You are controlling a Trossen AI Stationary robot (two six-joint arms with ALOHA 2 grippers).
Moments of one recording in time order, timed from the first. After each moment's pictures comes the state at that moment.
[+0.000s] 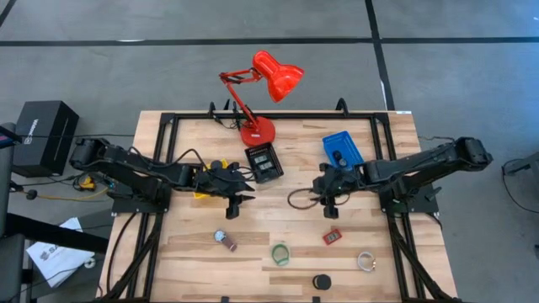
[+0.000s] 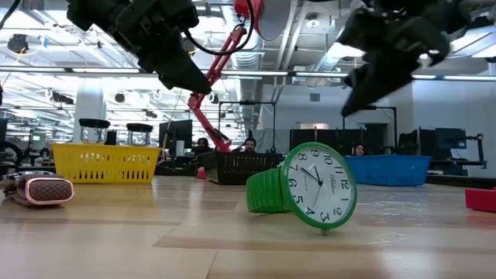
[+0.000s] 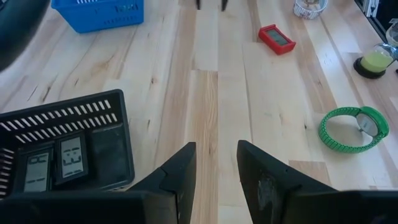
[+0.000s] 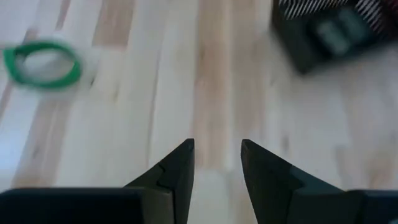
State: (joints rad) left arm -0.13 1.31 0.71 0.00 -0.15 -0.11; right arm 0.14 1.24 0.70 -0.33 0.08 0.07
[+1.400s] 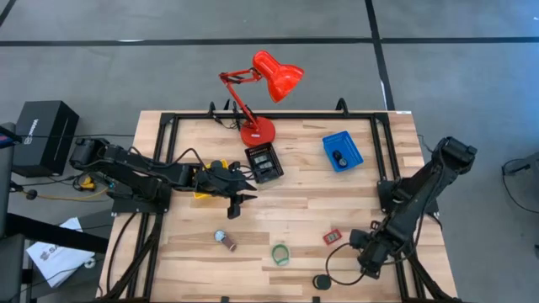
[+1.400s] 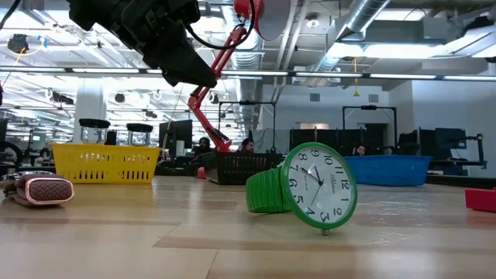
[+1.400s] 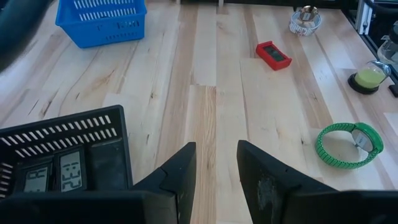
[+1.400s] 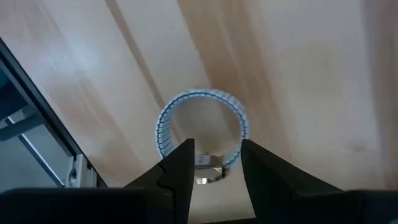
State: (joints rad) left arm -0.13 1.31 0.71 0.05 -0.15 -0.11; right arm 0.92 1.44 0.80 -0.74 -0.14 1.31
